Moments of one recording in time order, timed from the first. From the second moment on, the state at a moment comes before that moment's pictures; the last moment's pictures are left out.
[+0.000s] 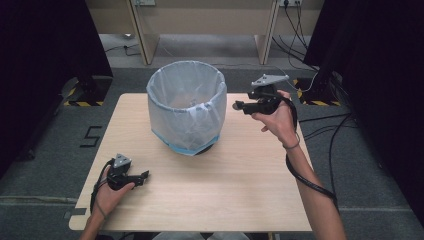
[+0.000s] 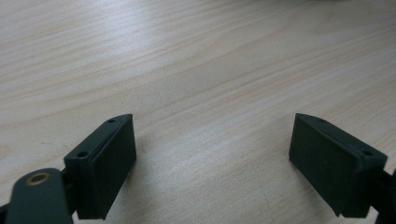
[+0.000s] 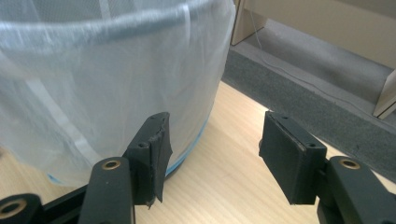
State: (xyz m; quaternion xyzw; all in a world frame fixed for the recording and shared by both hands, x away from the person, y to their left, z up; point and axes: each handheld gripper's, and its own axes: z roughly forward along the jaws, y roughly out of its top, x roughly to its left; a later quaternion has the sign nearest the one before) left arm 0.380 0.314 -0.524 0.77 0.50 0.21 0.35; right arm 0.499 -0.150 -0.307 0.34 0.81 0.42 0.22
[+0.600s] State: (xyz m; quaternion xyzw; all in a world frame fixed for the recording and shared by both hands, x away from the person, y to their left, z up) left arm 0.380 0.314 -0.525 0.77 0.50 0.21 0.35; right arm 0.484 -0.163 -0.350 0.36 0.80 0.42 0.21
